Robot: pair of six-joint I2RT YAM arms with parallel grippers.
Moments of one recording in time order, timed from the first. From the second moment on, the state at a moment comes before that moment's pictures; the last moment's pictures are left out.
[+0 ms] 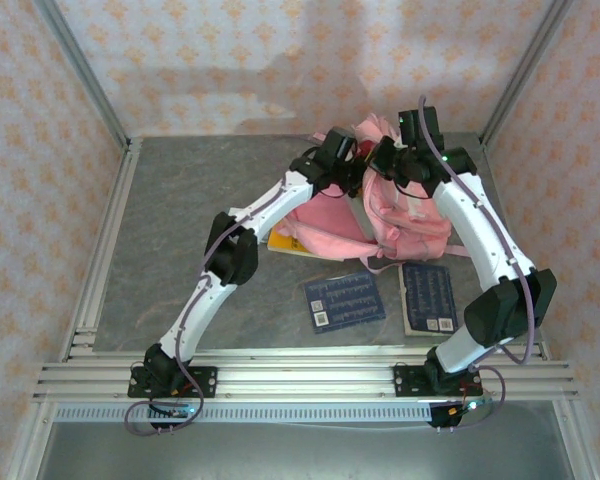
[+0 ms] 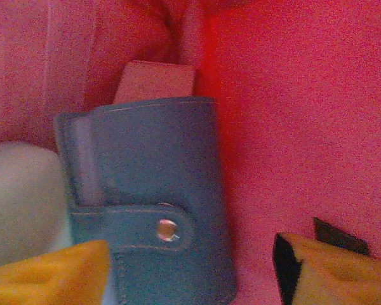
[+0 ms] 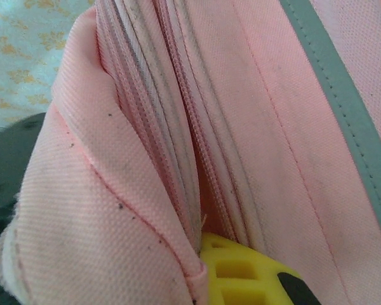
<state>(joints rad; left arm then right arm) -0.60 2.61 2.50 -0.50 0.43 -1.17 0.29 1.57 1.66 -0.81 -0.16 0.77</state>
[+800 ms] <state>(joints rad) -0.57 2.40 2.26 -0.52 0.47 -1.06 0.28 1.59 1.73 -0.86 0.00 0.66</state>
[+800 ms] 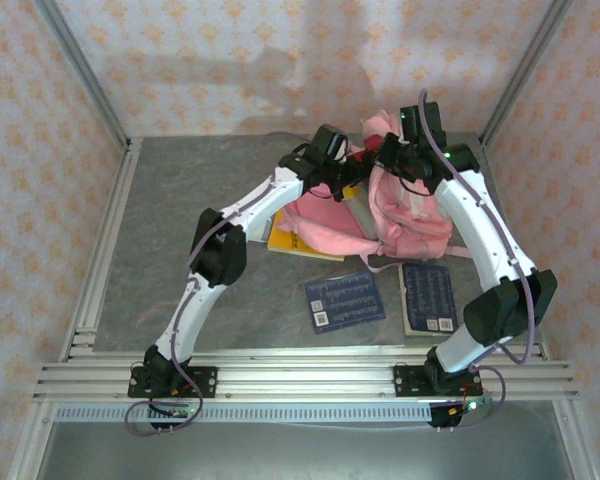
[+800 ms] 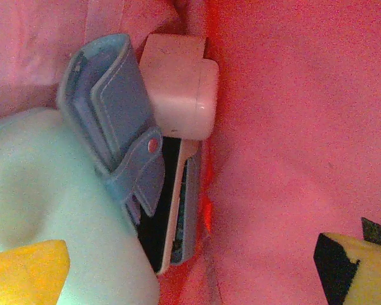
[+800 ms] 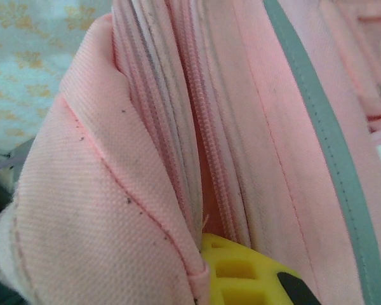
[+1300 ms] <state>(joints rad) -0.46 1.94 1.67 -0.48 0.45 -1.01 0.28 1.93 2.07 -0.91 0.10 0.51</state>
